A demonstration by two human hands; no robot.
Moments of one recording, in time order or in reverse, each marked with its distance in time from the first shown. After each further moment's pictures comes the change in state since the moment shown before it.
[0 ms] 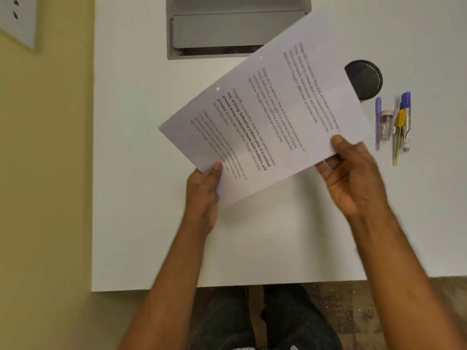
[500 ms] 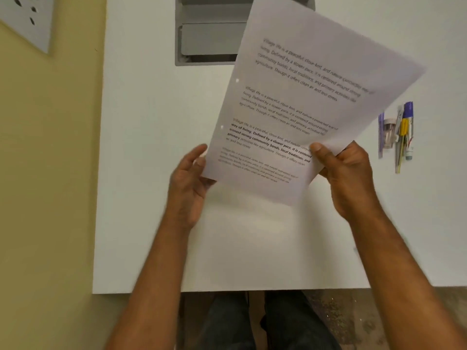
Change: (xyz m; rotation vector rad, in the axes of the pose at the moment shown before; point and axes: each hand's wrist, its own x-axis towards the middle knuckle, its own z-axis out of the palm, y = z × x) left_hand 0.007 0.043 -0.020 -0.002 -0.091 -0.014; right_hand -0.003 0.003 0.025 -0.479 -0.049 -0.183
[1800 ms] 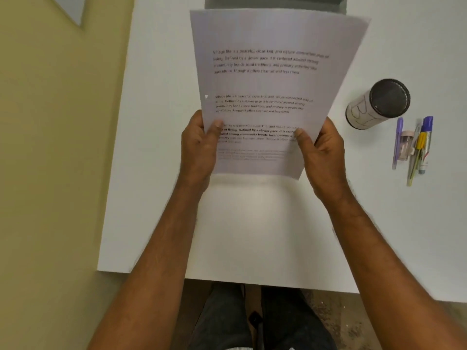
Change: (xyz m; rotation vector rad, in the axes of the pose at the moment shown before) left_hand 0.021 0.040 0.015 0.454 0.158 0.290; right_hand 0.020 0.011 0.065 -0.269 -0.084 -0.213
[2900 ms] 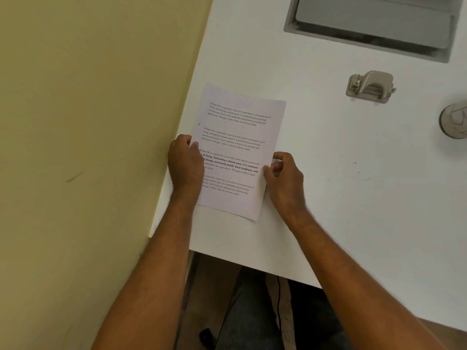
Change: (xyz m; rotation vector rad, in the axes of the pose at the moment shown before) left_hand -0.004 -0.083 -0.175 0.798 0.464 -0.219; right_hand -0.083 0.062 0.178 -0.301 -0.223 0.272
